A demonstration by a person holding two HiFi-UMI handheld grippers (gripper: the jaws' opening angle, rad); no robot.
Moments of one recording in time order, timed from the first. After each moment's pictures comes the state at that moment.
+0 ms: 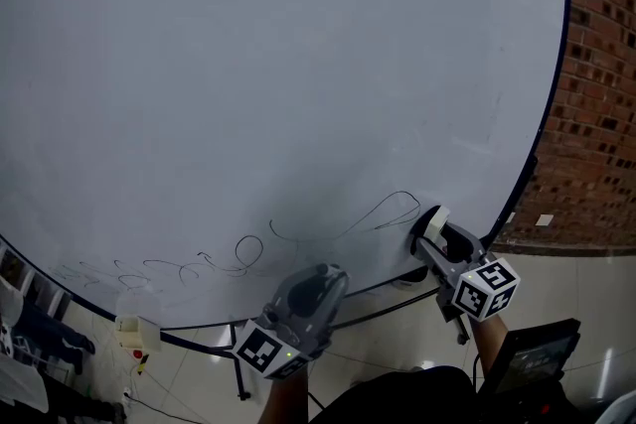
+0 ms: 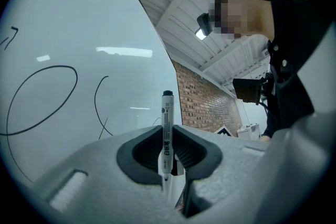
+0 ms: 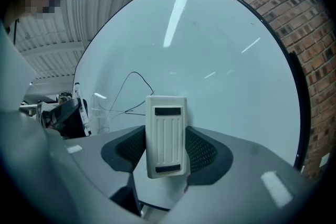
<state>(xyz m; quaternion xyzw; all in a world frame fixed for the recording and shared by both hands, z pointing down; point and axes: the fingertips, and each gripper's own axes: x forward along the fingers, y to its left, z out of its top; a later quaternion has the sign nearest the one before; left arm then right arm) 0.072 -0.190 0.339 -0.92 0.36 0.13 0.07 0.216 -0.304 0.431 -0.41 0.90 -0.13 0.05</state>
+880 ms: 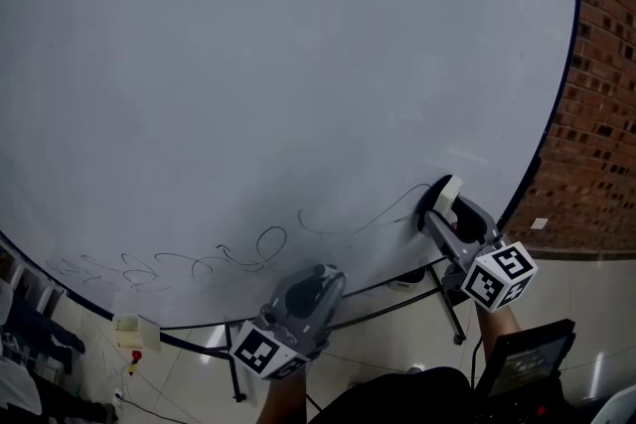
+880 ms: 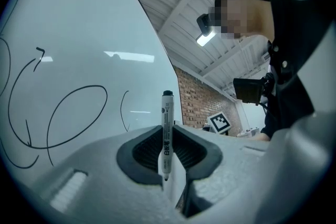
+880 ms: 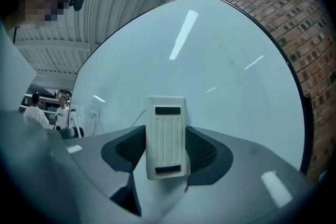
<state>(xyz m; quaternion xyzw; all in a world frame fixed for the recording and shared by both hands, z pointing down) 0.033 -0.174 0.337 -0.92 0.36 0.15 0.07 0.193 -0.296 0.345 -0.43 0.90 -0.06 0.08</state>
